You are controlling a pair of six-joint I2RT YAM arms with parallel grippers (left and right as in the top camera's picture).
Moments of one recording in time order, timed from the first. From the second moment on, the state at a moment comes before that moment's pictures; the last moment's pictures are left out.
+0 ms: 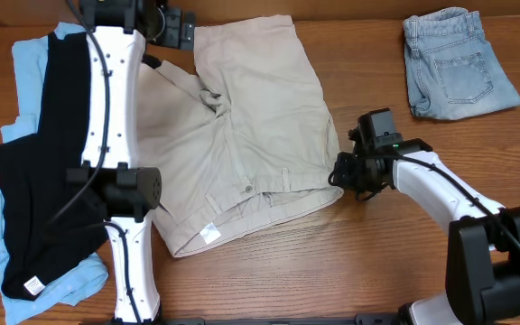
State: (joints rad) left arm -0.08 2.40 2.82 -1.41 -0.04 0.05; right arm 0.21 1.69 0.96 -0.59 -0.27 0.41
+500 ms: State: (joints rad) left arm -0.08 2.39 2.85 -1.49 -0.04 0.06; right arm -0.14 1.71 1.28 -0.81 -0.20 0.20
